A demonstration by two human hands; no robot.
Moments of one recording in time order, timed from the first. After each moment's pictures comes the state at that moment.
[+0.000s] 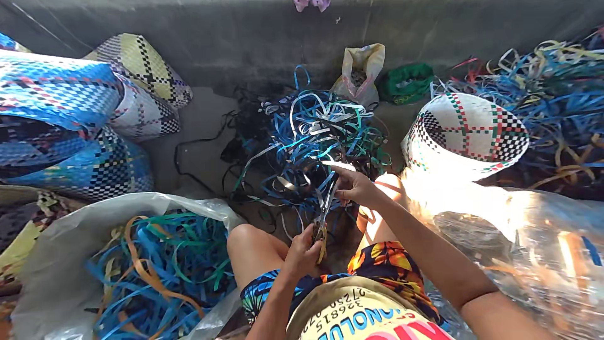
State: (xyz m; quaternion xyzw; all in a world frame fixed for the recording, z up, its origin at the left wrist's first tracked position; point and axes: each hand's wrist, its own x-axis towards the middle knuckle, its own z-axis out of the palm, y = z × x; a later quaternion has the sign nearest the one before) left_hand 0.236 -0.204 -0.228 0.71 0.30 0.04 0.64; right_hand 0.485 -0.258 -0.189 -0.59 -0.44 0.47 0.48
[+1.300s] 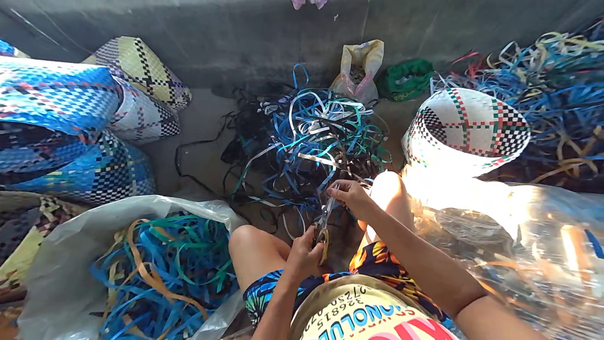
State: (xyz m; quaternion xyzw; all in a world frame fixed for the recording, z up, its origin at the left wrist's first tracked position) left_hand 0.233 -0.206 -0.231 0.73 0.32 0.02 0.60; right_hand 0.449 -0.258 -0.198 -0.59 -0.29 0.48 0.58
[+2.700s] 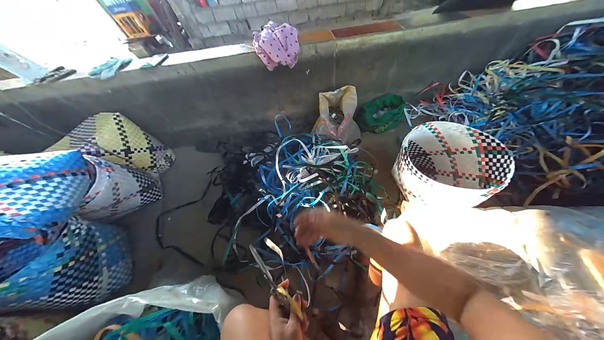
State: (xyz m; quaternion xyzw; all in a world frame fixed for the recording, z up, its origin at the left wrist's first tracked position) left_hand 0.260 -0.176 -0.231 0.56 0.44 0.30 0.63; right_hand 0.510 -0.164 -0.171 -0.52 -0.37 0.58 0.51
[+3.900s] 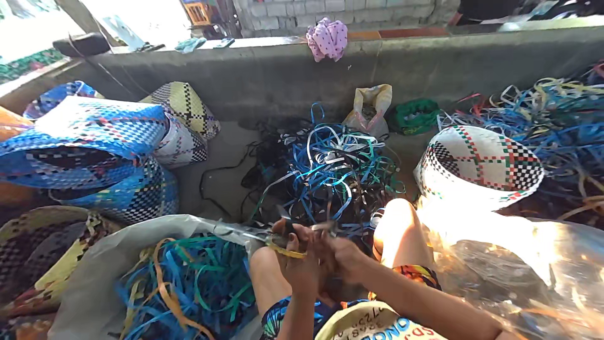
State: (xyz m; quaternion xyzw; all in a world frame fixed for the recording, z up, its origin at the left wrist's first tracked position) left_hand 0.256 -0.184 -0.168 0.38 0.08 0.62 0.69; right_hand 0.345 -0.257 -0.165 -0.45 -0.23 0.65 0.56
